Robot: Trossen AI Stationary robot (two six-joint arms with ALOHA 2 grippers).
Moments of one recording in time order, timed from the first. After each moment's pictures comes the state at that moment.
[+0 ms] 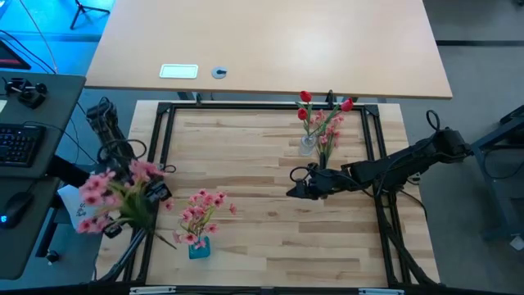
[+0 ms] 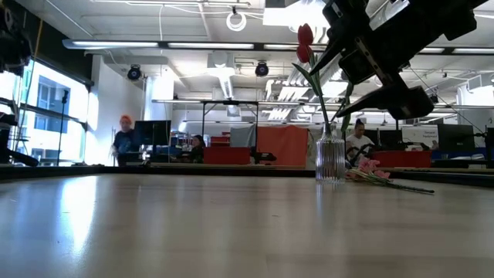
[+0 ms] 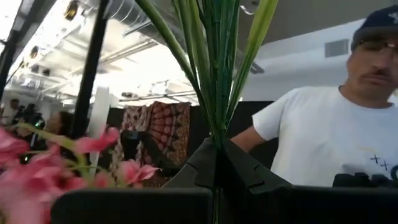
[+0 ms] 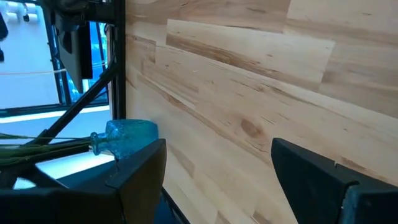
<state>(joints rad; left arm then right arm) -1.07 0.64 0.31 0.87 -0.27 0.01 0.23 1.31 0.66 0.03 0.11 1.57</state>
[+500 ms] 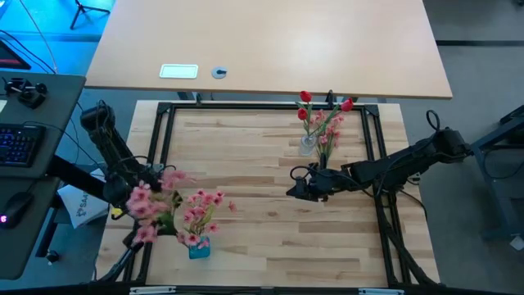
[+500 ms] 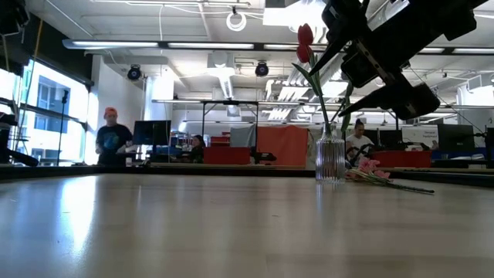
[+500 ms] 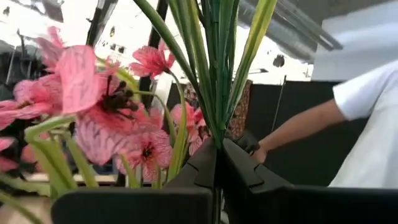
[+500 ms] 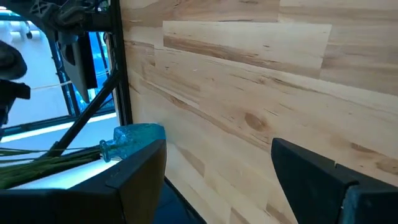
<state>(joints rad) -1.09 0.93 0.31 1.07 -0.58 0.01 0.23 1.31 0.66 0.03 0.10 1.67</state>
